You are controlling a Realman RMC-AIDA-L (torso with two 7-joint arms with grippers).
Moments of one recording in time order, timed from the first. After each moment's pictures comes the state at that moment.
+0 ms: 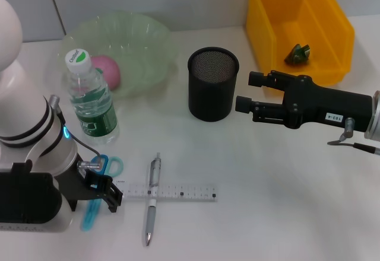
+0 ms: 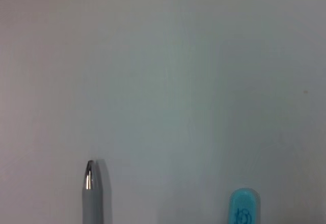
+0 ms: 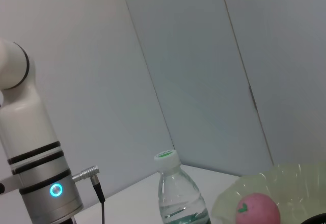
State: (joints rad) left arm -0.72 -2.03 1.71 1.15 2.58 1.58 -0.30; right arm 0.42 2.08 -0.82 -0.65 -1.66 -1.55 1.37
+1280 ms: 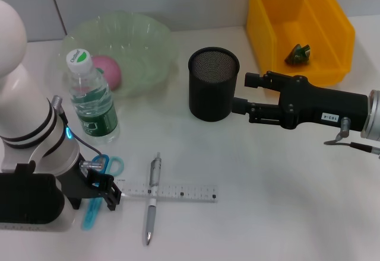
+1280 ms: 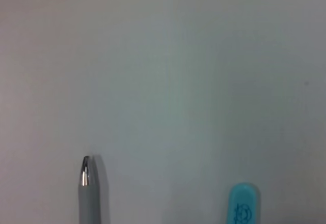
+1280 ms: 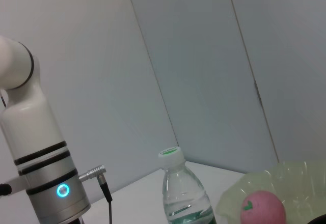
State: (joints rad) left arm -0.72 -2.04 1.72 1.12 2.59 1.54 -0.28; right arm 0.44 2.08 -0.82 -0.65 -1.67 -1.54 1.37
